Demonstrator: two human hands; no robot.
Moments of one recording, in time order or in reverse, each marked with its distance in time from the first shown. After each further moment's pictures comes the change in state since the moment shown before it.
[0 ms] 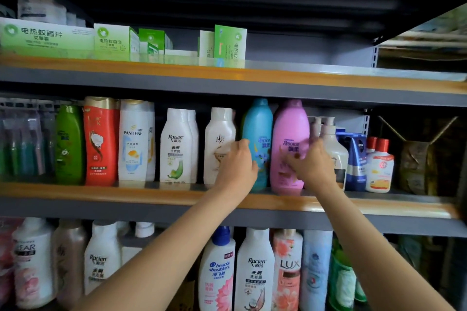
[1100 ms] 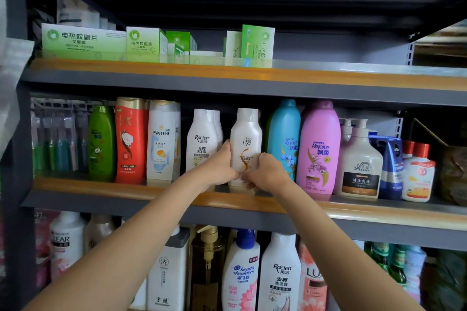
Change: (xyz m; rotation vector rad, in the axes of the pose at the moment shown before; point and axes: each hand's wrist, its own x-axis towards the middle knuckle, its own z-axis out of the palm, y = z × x) left_hand 0.018 -0.081 -0.043 -0.325 -0.329 -0.200; right_hand -0.034 -0.077 0.075 0.025 -0.522 -0.092
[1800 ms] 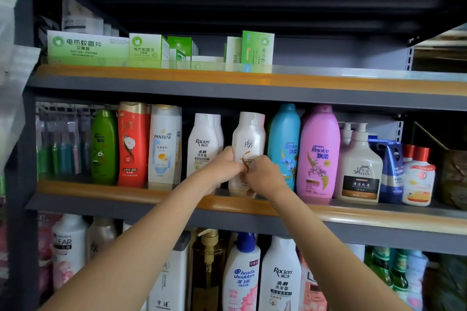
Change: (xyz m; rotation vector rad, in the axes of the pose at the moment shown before) left_hand 0.001 0.010 0.006 -0.200 0.015 -0.100; right_hand 0.007 0.004 0.011 0.034 0.065 0.010
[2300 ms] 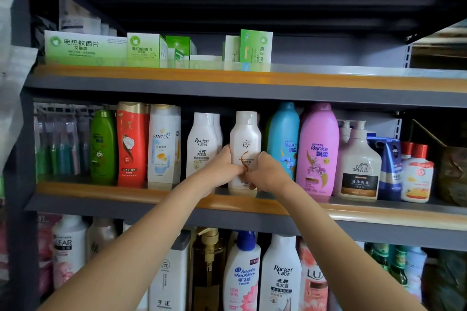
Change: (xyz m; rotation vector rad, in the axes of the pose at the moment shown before) left_hand -0.013 0.003 -0.002 0.015 -0.003 0.051; right_hand -0.001 -0.001 -0.012 -0.016 -0.077 -0.055
